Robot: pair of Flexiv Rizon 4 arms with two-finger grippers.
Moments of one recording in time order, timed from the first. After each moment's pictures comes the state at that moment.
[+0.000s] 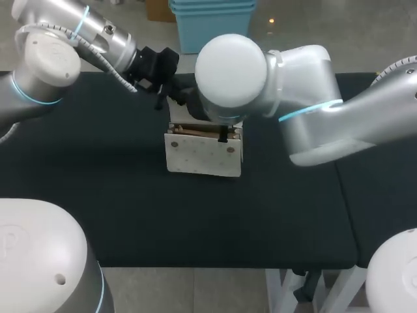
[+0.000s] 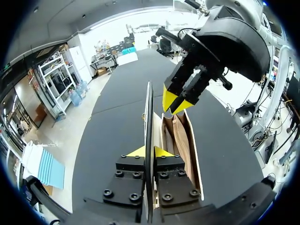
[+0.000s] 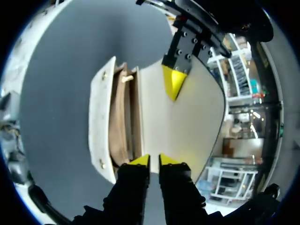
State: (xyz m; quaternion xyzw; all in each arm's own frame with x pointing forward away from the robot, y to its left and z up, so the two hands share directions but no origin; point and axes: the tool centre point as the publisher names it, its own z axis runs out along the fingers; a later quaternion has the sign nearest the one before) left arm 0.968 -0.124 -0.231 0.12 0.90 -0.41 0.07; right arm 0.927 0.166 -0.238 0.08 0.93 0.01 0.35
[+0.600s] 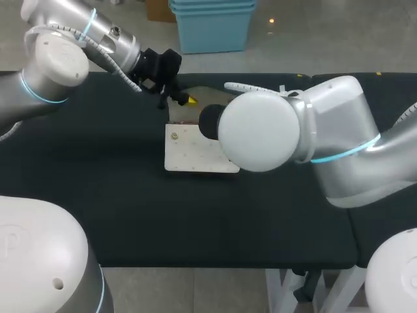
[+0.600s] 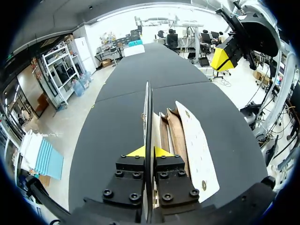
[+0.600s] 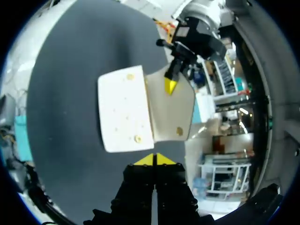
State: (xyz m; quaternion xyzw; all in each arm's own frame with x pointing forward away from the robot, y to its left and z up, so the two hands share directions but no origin) left arm 1.002 -0.122 -0.261 0.08 0.92 -0.39 0.07; right arm 0.866 0.145 -0.220 0.10 0.91 0.04 0.40
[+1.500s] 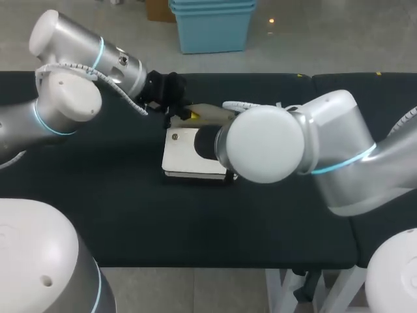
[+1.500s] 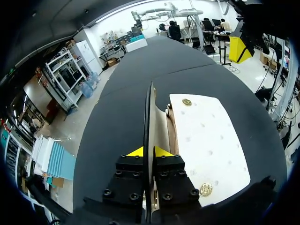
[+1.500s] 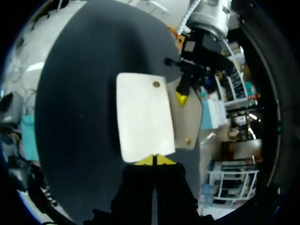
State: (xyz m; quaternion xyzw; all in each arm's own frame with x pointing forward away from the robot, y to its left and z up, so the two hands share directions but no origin) left arm 1.005 -0.121 -0.304 0.09 0.91 -0.37 0.15; right arm 0.842 0.165 -0.265 0.08 0.93 0.06 0.36
